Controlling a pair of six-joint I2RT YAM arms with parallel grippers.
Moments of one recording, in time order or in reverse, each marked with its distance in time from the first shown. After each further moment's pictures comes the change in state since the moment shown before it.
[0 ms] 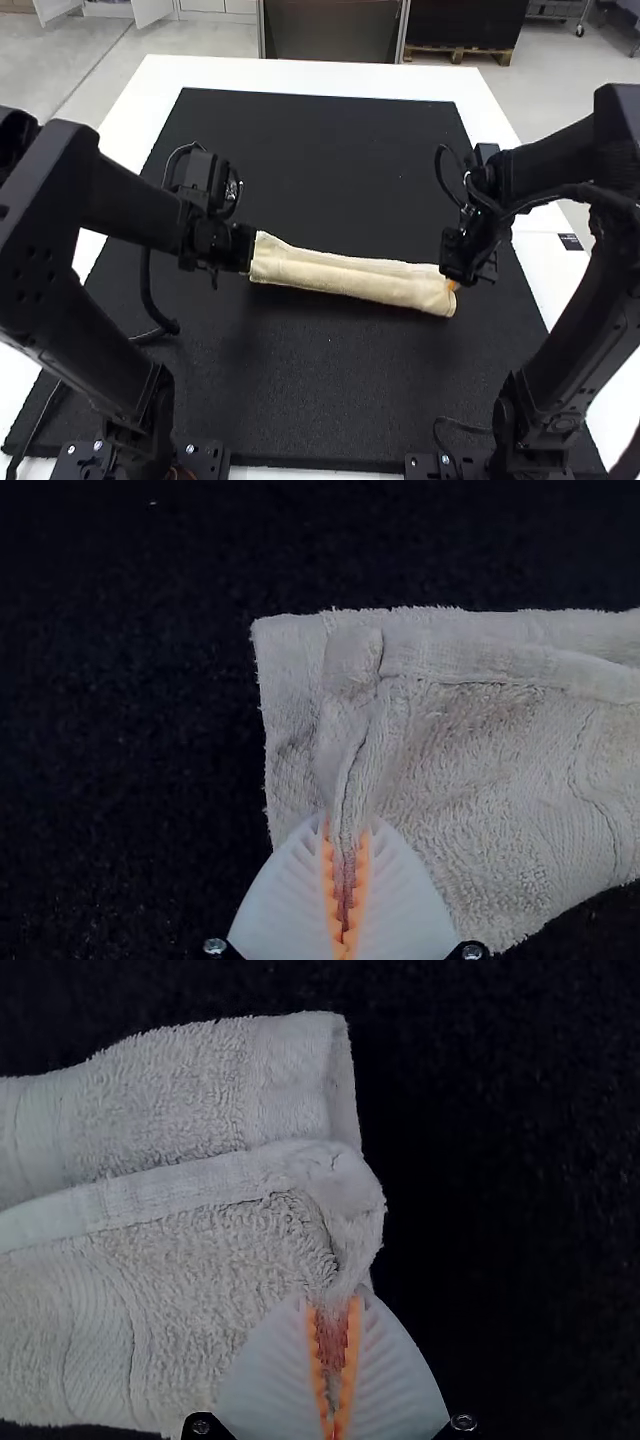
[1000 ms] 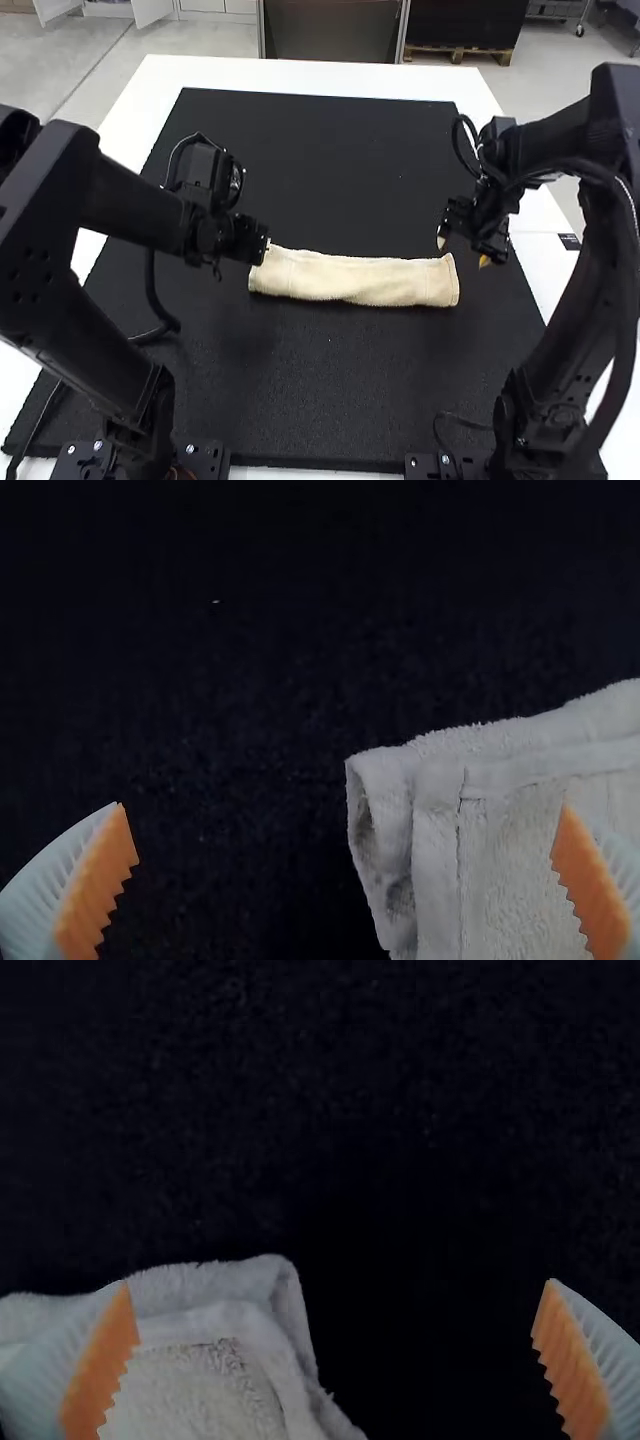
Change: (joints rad) left arm -0.034 0.002 0.009 0.101 -0.120 0.067; right arm -0.082 0.097 0.171 0.020 0.008 0.033
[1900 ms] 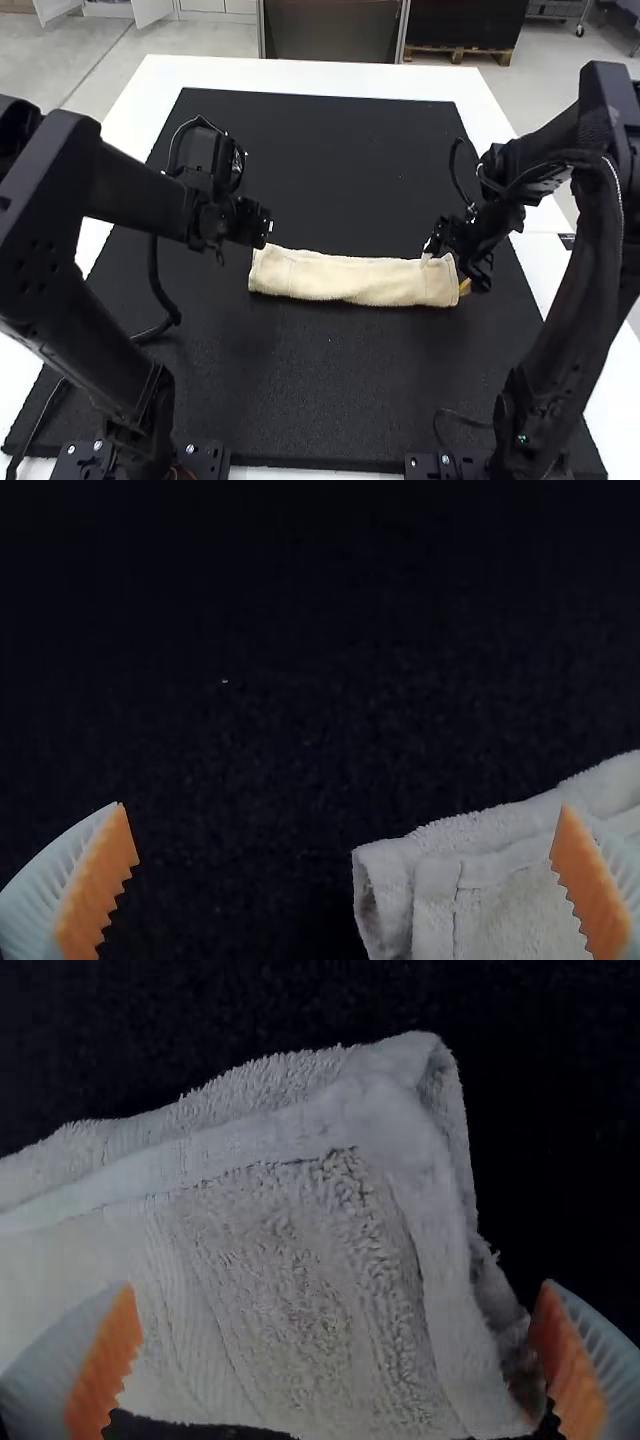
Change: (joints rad) left arm 0.005 0.021 0.062 0.000 0.001 0.007; right arm -0.046 0.078 -0.050 -0.050 -0.323 0.019
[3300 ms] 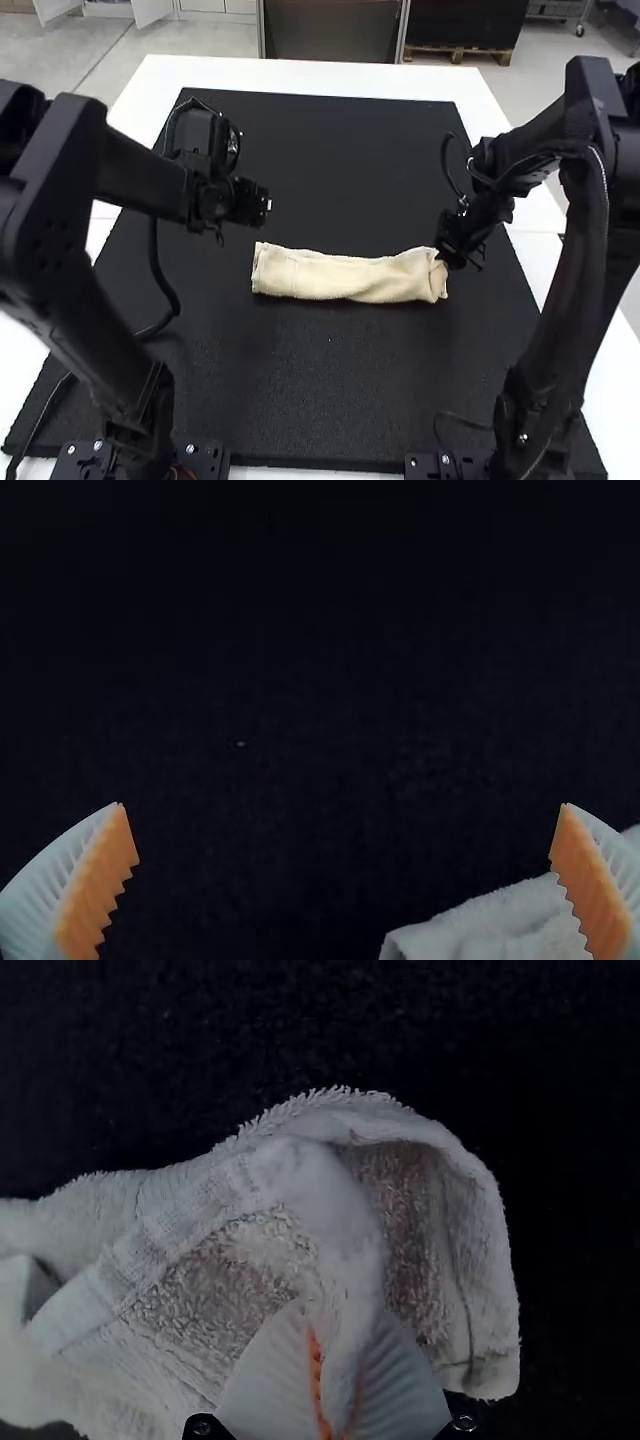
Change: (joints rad) left arm 0.048 0.096 0.076 0.026 0.047 -0.032; right arm 0.054 0.079 0.086 -0.006 0.036 -0.009
